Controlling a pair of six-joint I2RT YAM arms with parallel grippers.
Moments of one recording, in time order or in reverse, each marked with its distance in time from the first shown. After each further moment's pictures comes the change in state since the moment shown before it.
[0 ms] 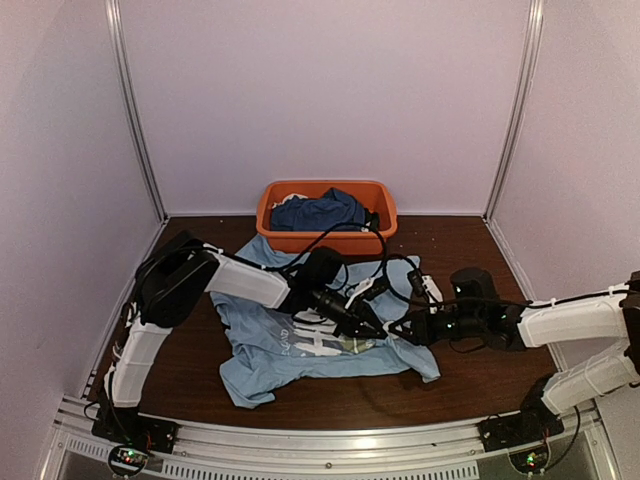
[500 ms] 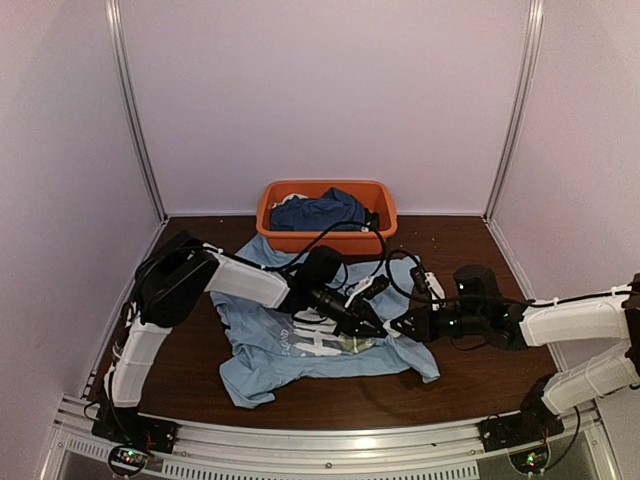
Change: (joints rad) left arm 0.003 -0.002 -0.004 0.022 0.007 -0.011; right arm -0.020 -0.012 0.002 0.003 -0.016 0.002
